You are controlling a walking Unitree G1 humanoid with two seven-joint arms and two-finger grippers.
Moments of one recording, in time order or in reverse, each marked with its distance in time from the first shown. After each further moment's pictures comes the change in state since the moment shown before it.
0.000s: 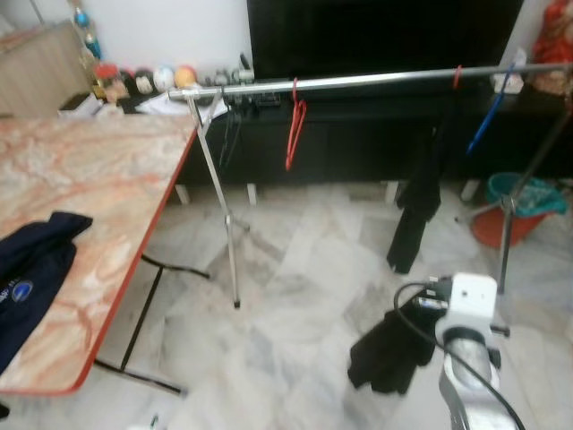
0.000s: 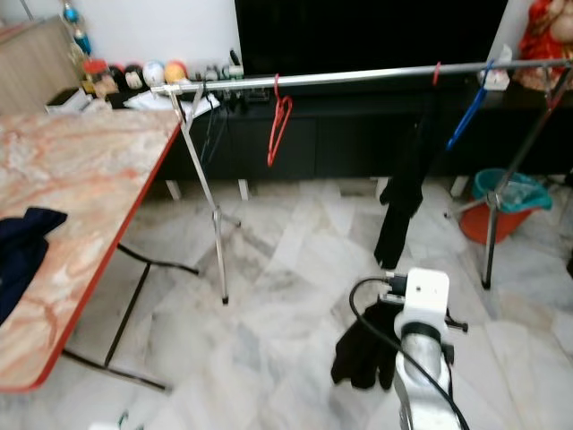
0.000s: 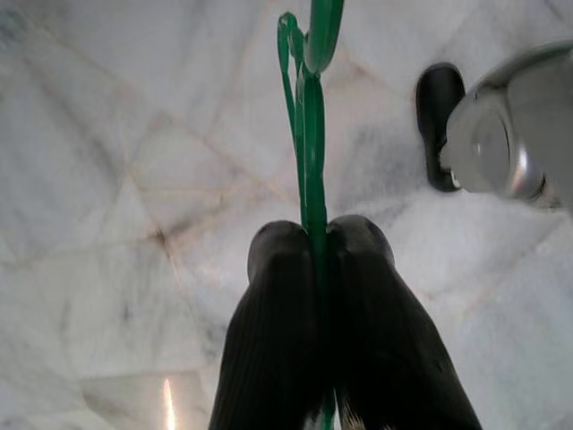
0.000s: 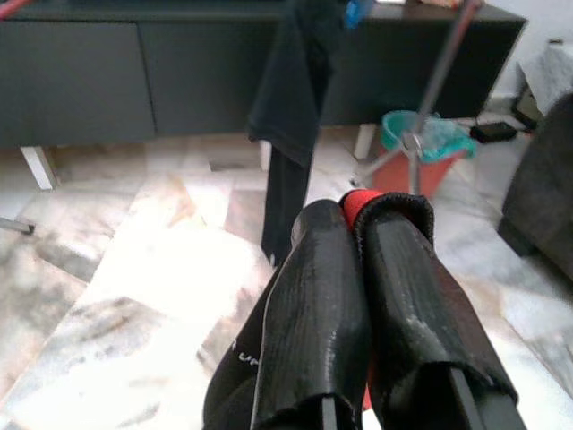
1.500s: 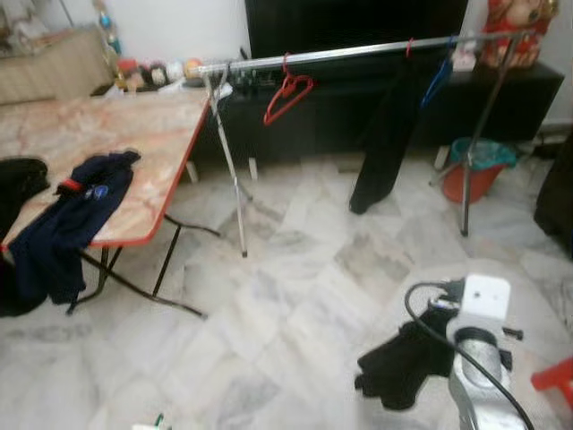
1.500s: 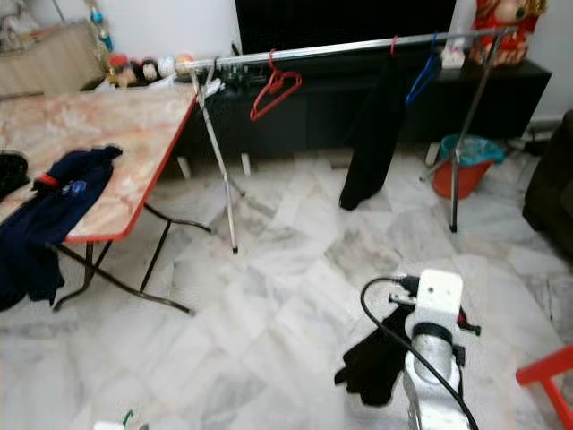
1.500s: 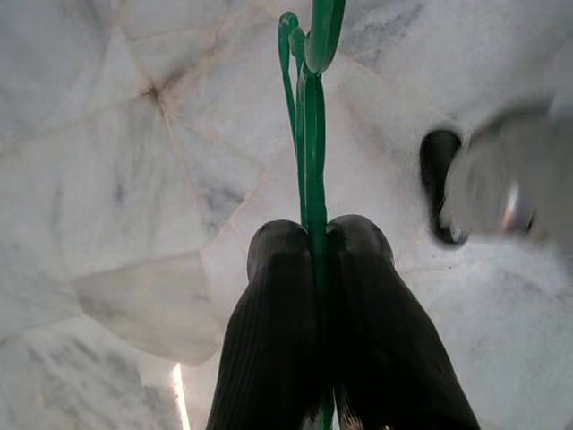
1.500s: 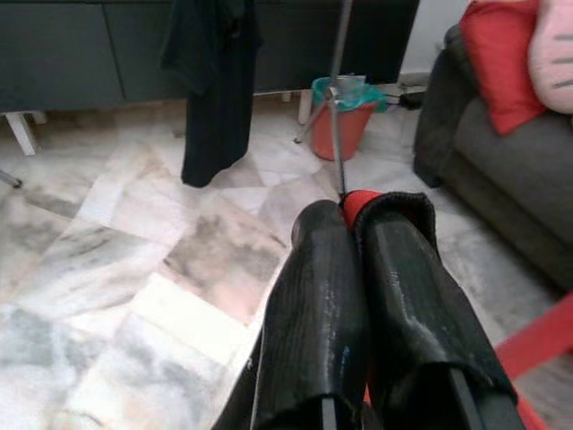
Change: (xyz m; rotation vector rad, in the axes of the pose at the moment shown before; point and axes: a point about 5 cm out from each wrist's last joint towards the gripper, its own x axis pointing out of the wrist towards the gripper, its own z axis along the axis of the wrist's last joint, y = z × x) left arm 0.001 0.000 0.012 0.033 -0.030 -0.006; right arm 0.003 -0.009 0.000 0.006 0.003 -0.038
